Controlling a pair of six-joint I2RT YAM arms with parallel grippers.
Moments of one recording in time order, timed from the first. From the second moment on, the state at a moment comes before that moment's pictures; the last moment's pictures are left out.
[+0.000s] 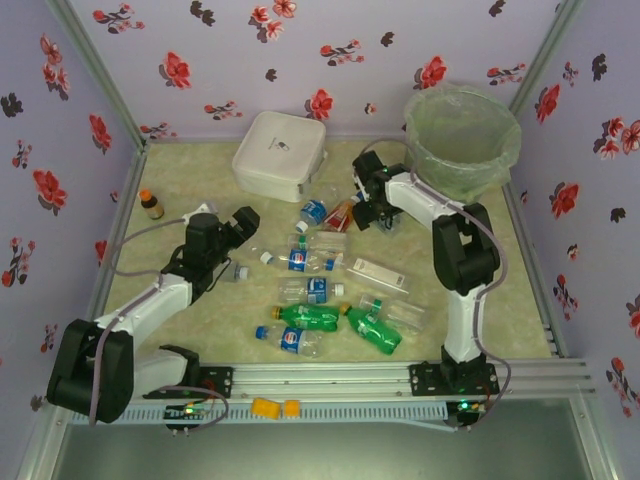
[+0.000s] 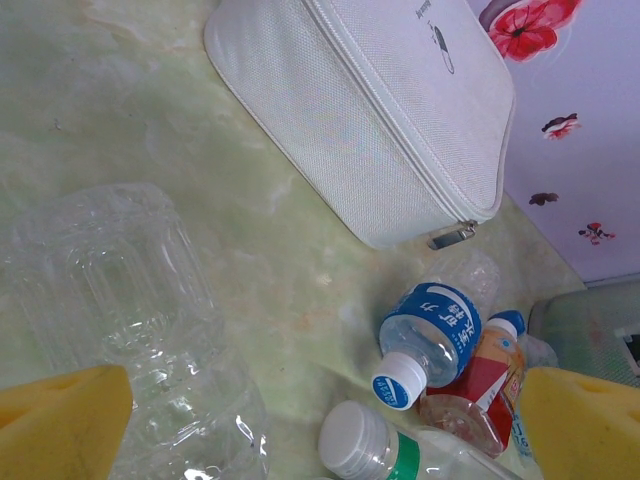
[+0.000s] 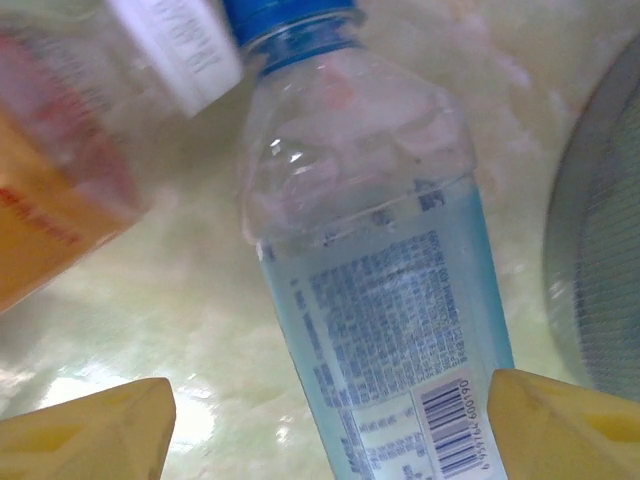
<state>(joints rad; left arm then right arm) -0.35 1.18 0.53 0.17 -0.02 -0.91 0.45 2.00 1.56 -0.85 0.16 -0.01</state>
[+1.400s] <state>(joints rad) -0.35 1.16 0.53 0.14 -0.02 -0.91 0.46 1.75 1.39 -0.67 0.14 0.22</state>
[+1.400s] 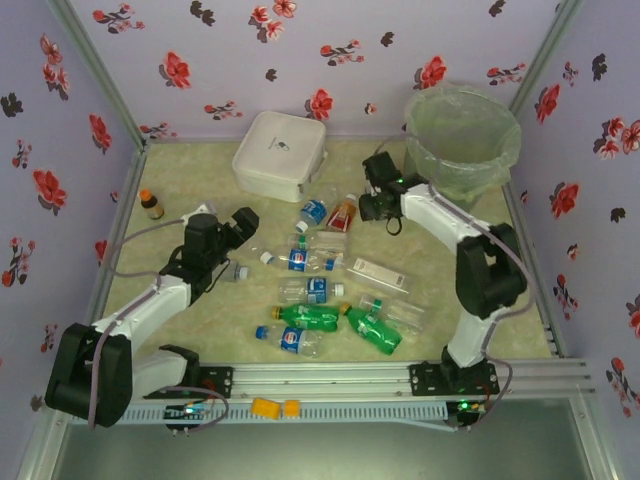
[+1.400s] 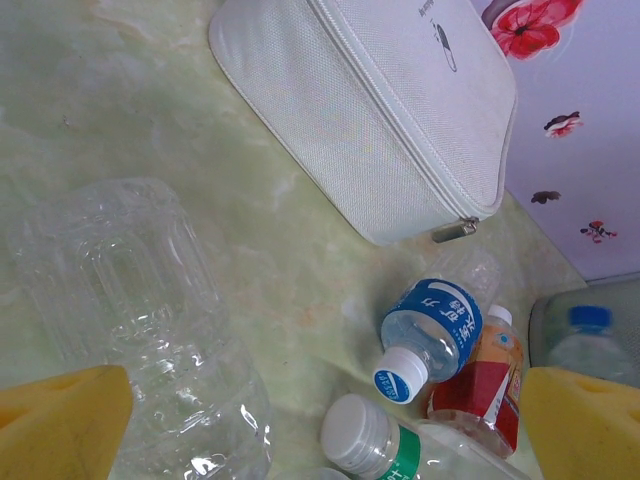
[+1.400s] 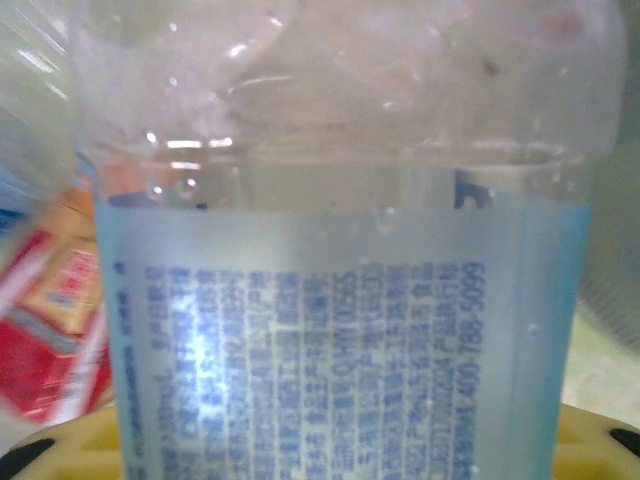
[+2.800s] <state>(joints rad) -0.30 1.02 0.50 0.09 -0.02 -0.88 0.03 1.75 1.76 -0.71 0.03 0.30</state>
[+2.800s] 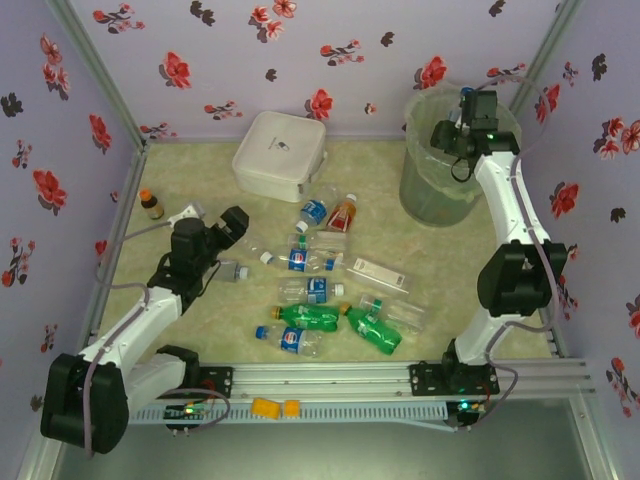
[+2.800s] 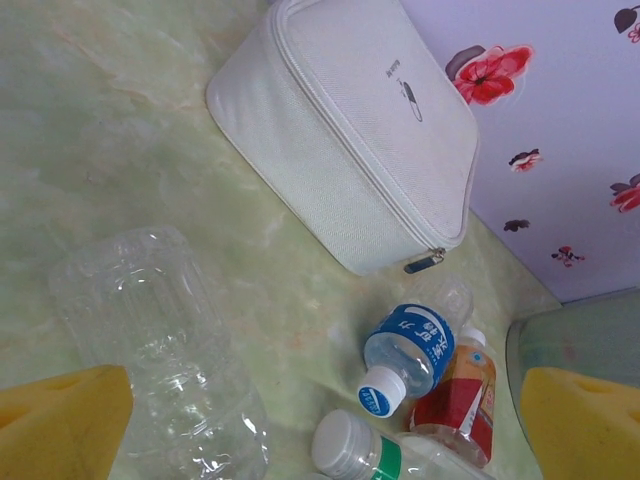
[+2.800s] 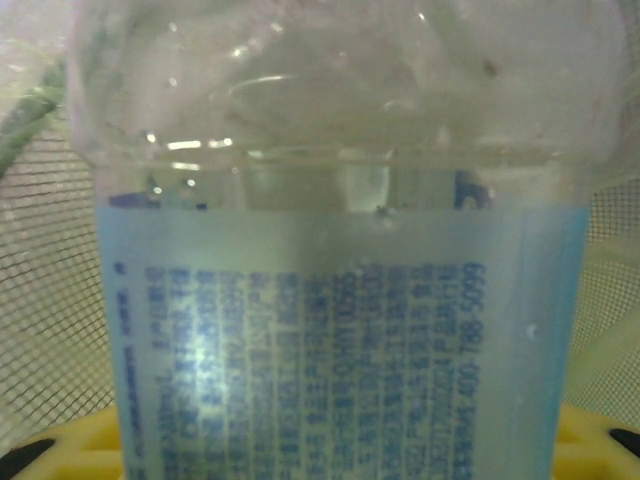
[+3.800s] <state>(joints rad) -0.28 0.95 0.56 -0.15 -0.02 -0.88 0.31 1.35 1.56 -0.61 -0.03 0.27</state>
